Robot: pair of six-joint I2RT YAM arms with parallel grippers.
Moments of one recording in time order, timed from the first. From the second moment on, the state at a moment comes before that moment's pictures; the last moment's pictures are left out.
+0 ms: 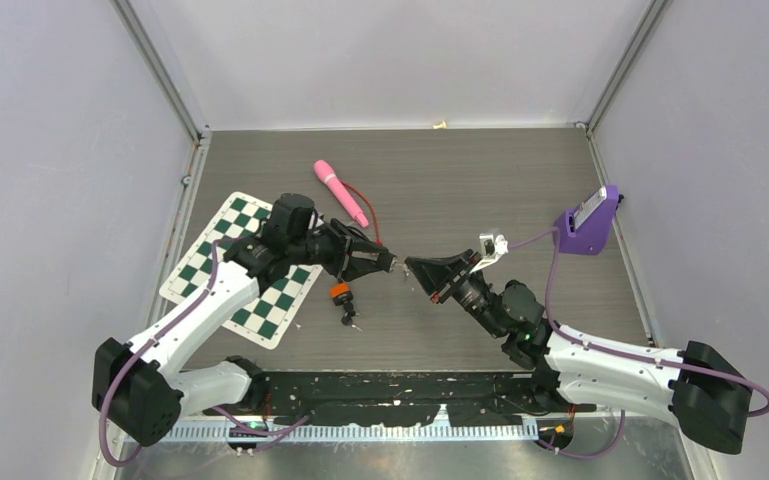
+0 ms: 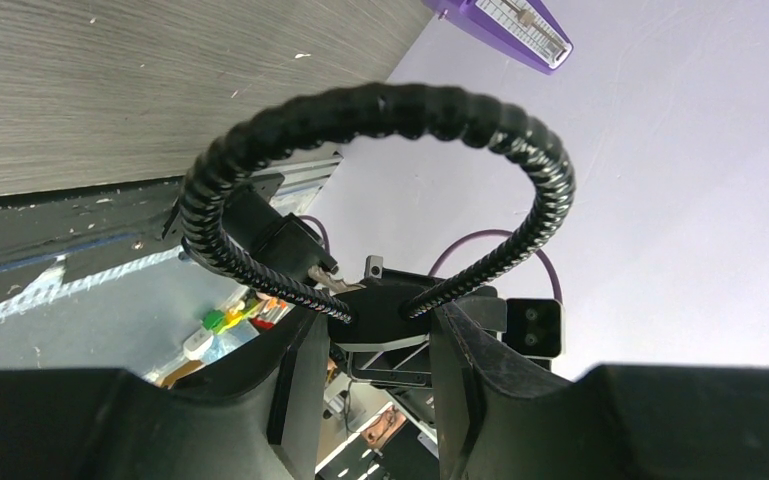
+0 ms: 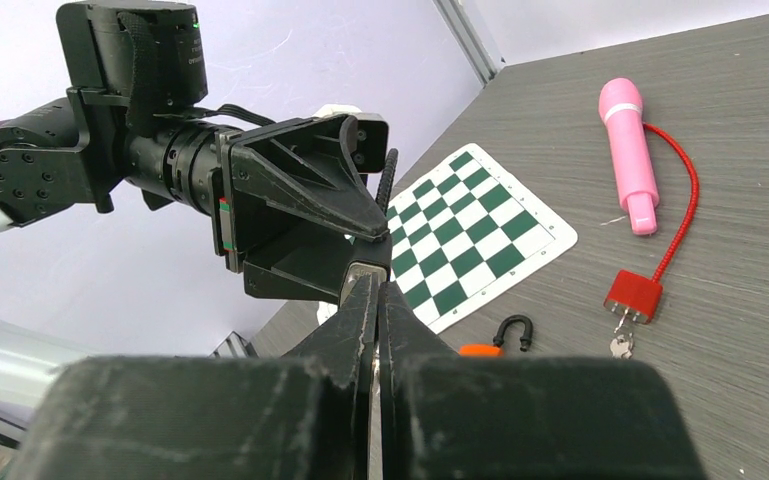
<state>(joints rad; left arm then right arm) -0.54 1.15 0.91 -0.43 0.55 -1.65 1.00 0.88 0.28 0.83 0.22 0.59</state>
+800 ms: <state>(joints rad) -0.55 1.14 0.91 -0.41 0.54 -1.65 1.00 0.88 0.28 0.87 0.22 0.62</state>
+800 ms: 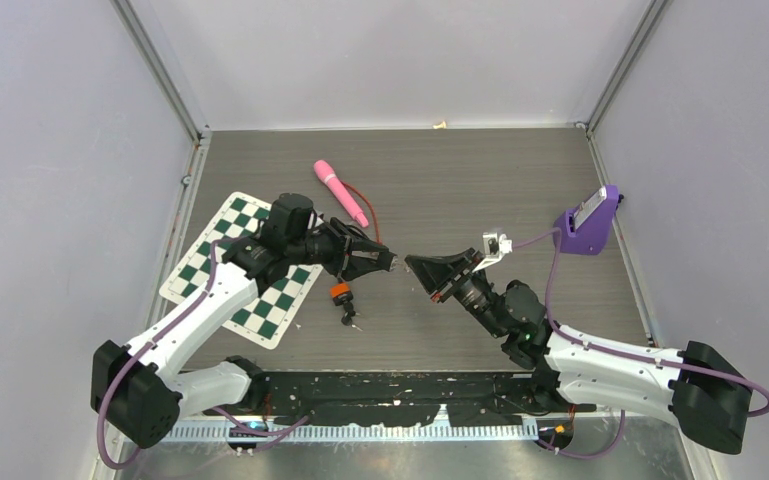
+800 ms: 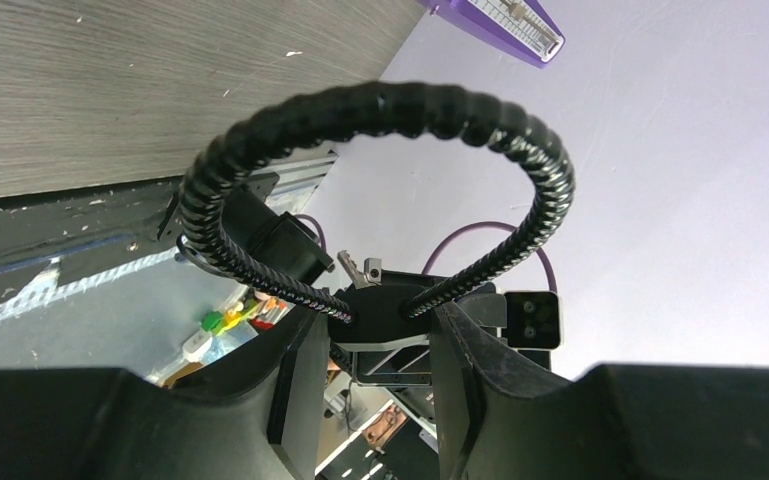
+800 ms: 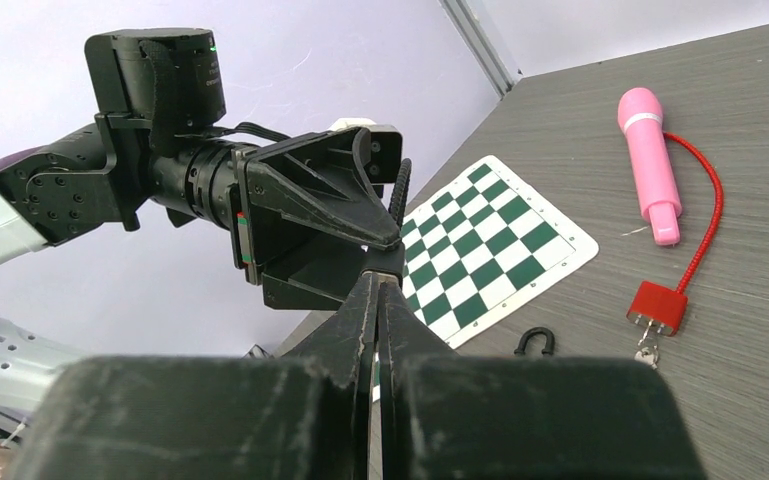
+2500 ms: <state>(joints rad) -0.58 1.11 0.93 -0.41 0.43 -1.62 0.99 0.97 0.29 0.96 0.26 0.72</state>
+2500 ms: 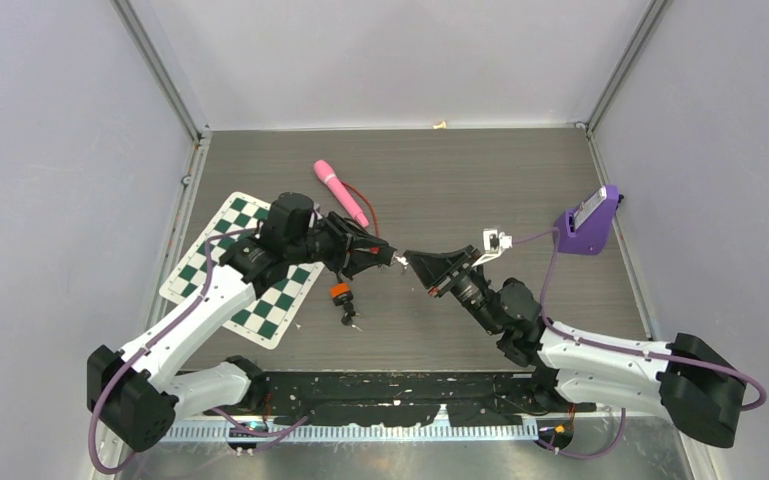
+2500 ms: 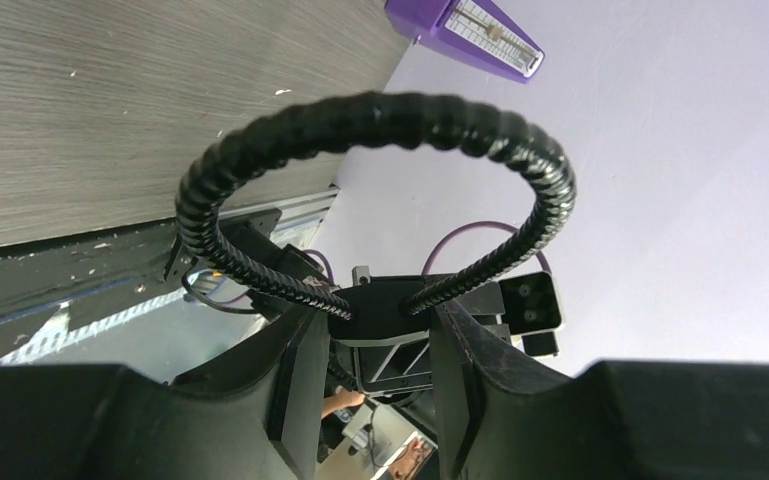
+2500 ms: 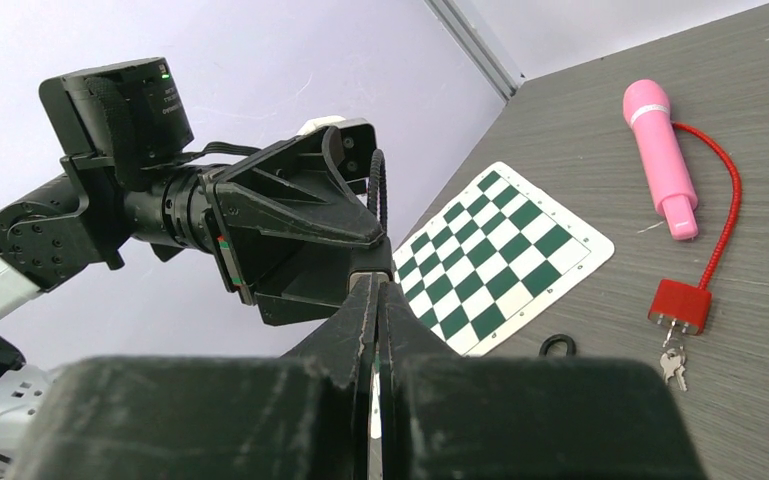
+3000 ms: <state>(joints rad) -0.62 1.11 0.95 -0.42 0.34 -1.60 0.96 0.98 0.29 0.96 0.23 0.71</state>
